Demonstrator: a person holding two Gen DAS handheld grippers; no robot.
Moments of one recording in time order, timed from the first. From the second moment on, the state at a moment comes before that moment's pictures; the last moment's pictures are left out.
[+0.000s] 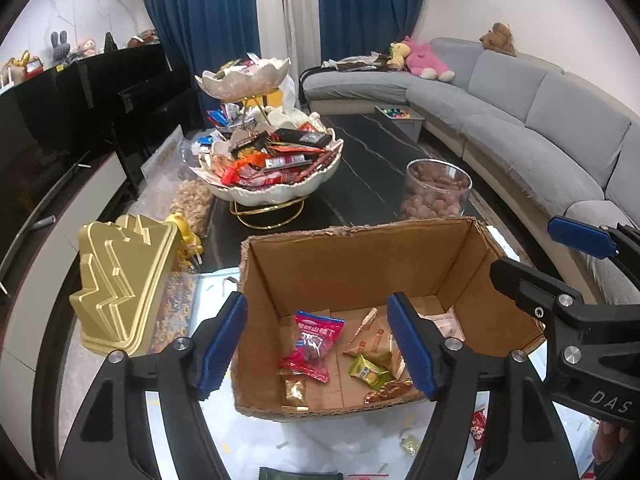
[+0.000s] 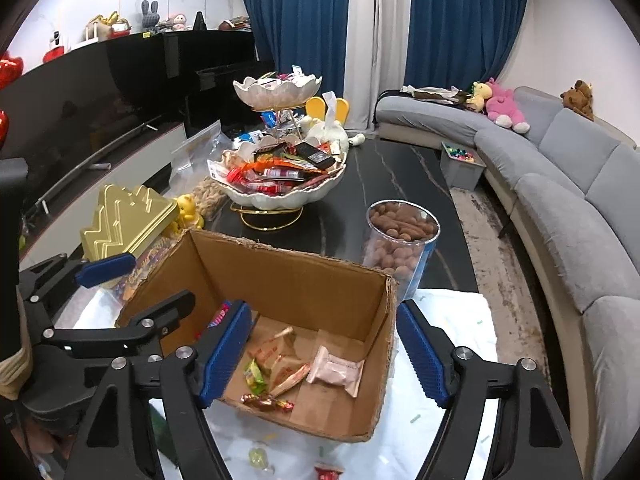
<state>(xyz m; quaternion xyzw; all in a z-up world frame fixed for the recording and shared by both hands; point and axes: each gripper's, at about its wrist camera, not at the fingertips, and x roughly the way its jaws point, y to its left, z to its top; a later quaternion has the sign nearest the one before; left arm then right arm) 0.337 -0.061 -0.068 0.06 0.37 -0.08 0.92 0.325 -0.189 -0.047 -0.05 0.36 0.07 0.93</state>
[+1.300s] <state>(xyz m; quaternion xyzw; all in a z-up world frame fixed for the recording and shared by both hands) 0.248 -0.023 -0.039 0.07 0.33 -0.03 0.94 0.250 -0.163 -0.025 -0.07 0.34 0.07 0.94</state>
